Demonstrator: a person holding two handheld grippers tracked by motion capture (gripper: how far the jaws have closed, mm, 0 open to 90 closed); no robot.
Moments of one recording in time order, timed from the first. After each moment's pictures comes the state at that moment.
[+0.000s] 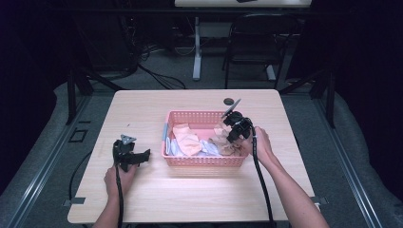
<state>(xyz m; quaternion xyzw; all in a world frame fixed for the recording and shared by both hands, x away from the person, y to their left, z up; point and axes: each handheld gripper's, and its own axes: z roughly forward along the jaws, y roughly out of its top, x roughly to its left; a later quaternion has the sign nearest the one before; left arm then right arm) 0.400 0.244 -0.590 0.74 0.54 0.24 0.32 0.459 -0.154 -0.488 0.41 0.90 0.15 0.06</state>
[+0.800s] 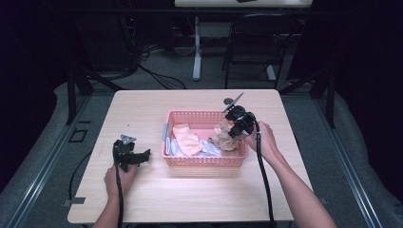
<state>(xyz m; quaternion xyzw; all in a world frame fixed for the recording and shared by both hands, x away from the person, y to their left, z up) 0.400 0.244 -0.590 0.74 0.54 0.24 0.32 0.449 -0.156 -0.453 0.40 0.90 0.16 0.09</state>
